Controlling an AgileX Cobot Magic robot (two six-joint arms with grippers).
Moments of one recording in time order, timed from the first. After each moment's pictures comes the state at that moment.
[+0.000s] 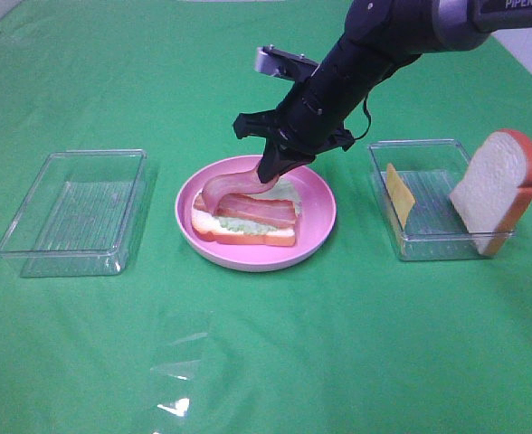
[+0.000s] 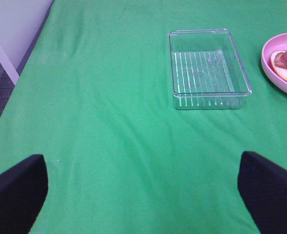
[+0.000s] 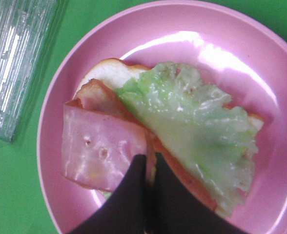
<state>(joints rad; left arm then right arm) 0.06 -0.01 -0.50 -0.02 1.06 0.03 0.39 2.26 -1.73 0.49 0.82 -0.29</state>
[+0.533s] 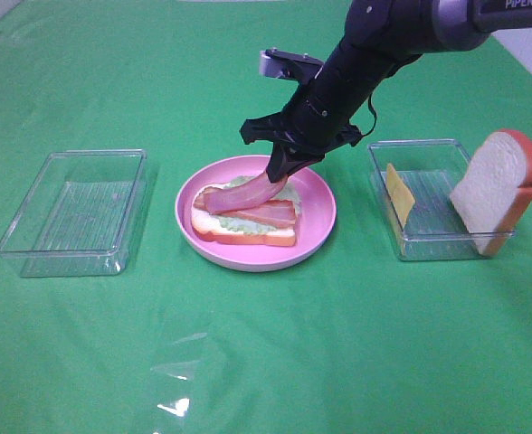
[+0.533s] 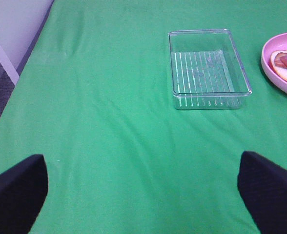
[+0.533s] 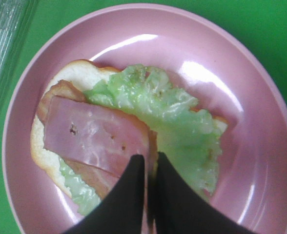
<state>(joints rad) 0.06 -0.01 -0.50 -0.02 1.06 0.03 0.39 2.26 -1.73 0.41 0.79 -0.27</state>
